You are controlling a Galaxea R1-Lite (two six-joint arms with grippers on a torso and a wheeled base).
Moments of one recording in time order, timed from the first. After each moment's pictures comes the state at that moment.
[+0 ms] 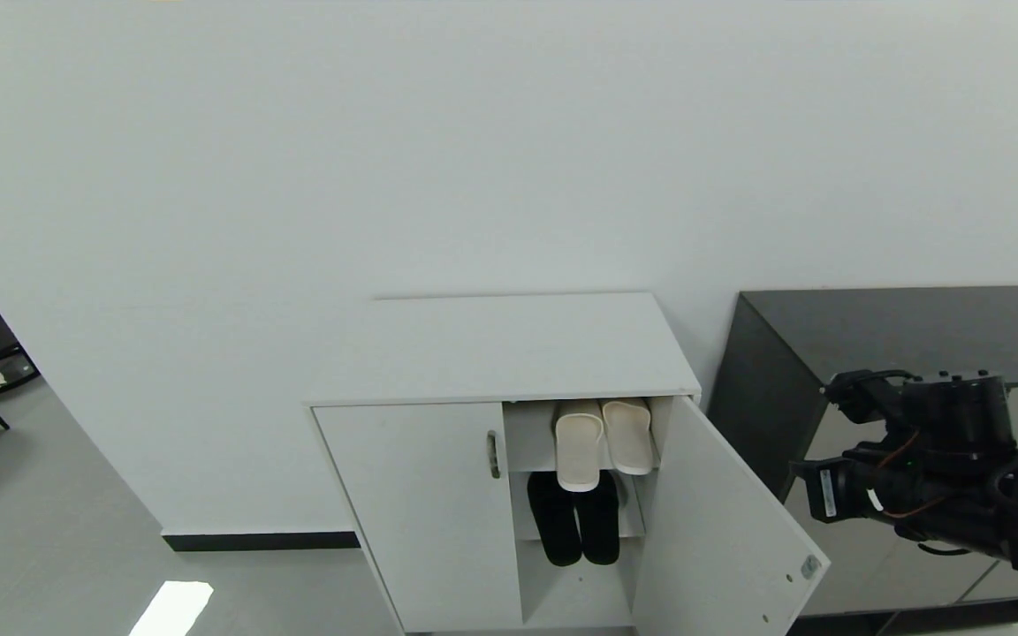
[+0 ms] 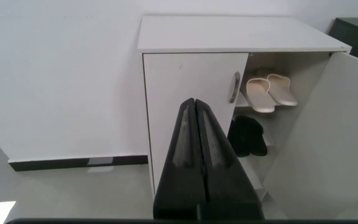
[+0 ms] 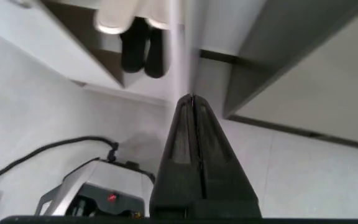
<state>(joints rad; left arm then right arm) 0.00 0.00 0.00 0.00 -0.02 -0.02 0.29 1.75 -0.54 -0.63 -0.03 0.03</state>
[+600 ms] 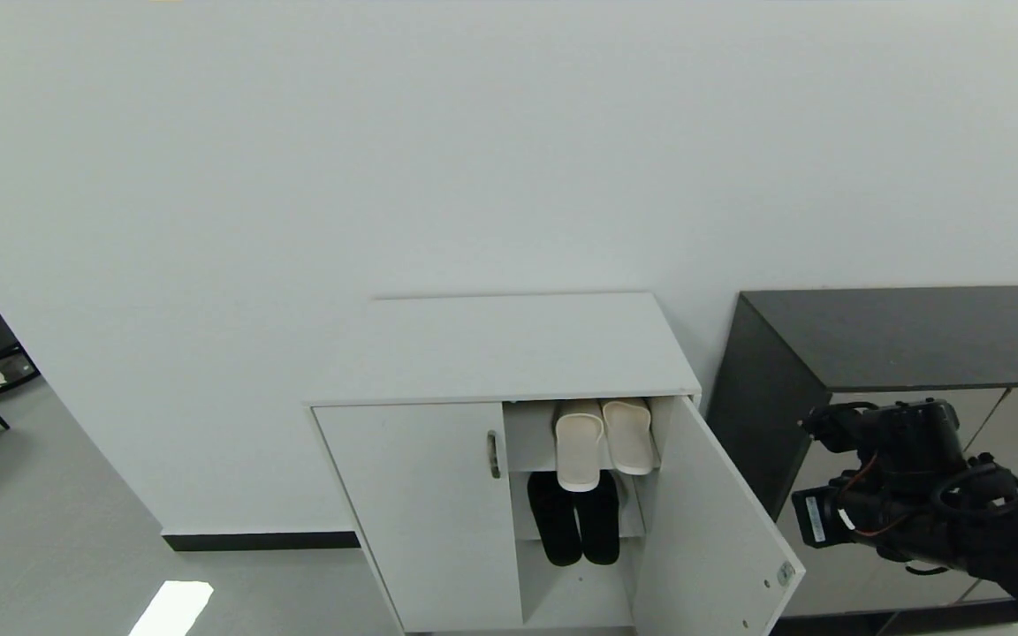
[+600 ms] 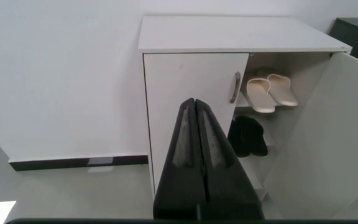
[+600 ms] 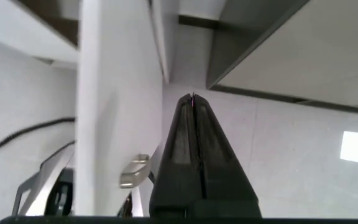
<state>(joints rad) 0.00 0.00 0.00 0.00 -0.02 -0.02 0.28 1.89 -0.54 -0.63 -0.09 0.03</state>
